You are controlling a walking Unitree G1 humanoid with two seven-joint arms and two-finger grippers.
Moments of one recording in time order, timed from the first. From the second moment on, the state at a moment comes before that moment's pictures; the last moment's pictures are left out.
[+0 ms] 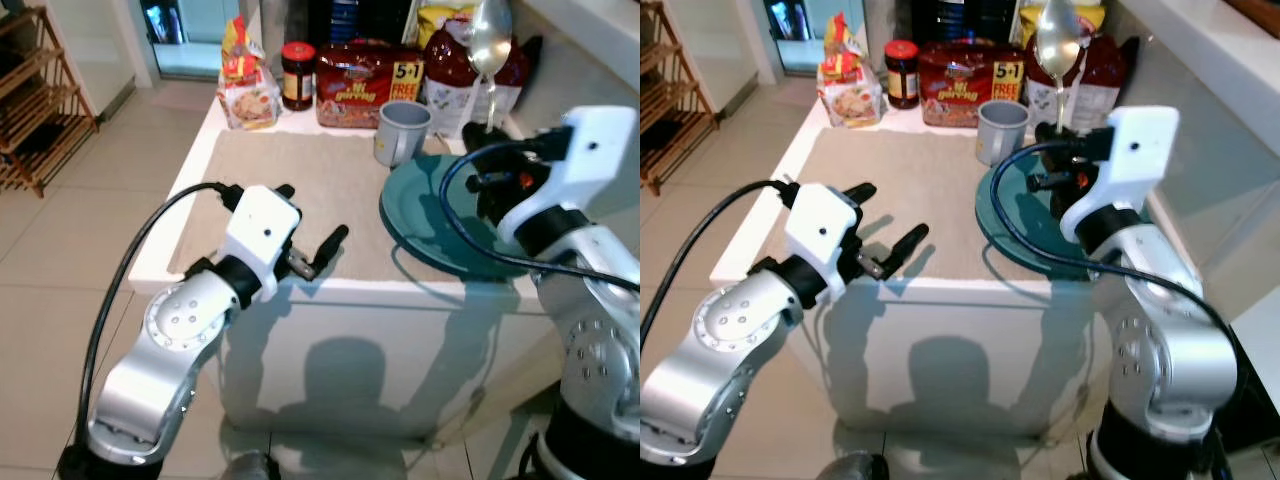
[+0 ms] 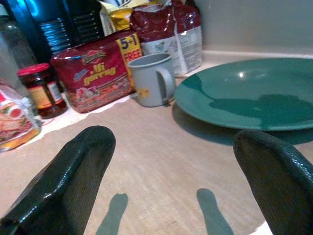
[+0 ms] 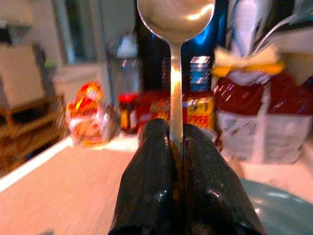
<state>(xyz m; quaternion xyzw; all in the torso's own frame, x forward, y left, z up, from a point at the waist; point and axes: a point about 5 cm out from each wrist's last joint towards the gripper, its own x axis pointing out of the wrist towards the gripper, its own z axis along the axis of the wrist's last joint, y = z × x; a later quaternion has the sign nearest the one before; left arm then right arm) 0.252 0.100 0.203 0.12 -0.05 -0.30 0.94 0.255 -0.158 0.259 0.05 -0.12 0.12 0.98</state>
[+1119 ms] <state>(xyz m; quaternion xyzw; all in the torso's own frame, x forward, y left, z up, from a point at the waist) 0.268 0.127 0.181 0.08 -0.04 -0.11 0.99 0.229 -0.163 0.177 -0.03 -0.05 0.10 0.99</state>
